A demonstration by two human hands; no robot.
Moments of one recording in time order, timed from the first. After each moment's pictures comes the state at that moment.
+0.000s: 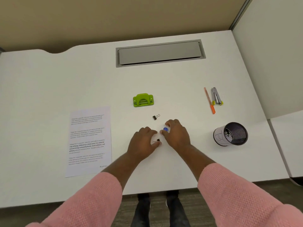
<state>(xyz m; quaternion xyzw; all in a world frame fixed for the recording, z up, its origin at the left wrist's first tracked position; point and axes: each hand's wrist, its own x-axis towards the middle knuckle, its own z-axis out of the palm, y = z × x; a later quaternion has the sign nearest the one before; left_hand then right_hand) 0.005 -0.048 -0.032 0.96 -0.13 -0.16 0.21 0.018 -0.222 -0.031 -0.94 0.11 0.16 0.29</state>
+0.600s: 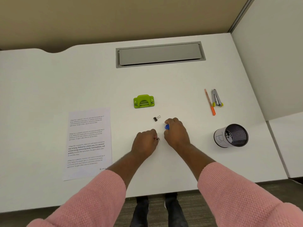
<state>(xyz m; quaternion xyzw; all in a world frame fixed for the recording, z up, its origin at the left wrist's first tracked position) 0.016 -0.057 -0.040 0.95 -0.08 -0.18 0.24 0.029 -0.216 -0.032 -0.95 0.09 0.14 0.27</state>
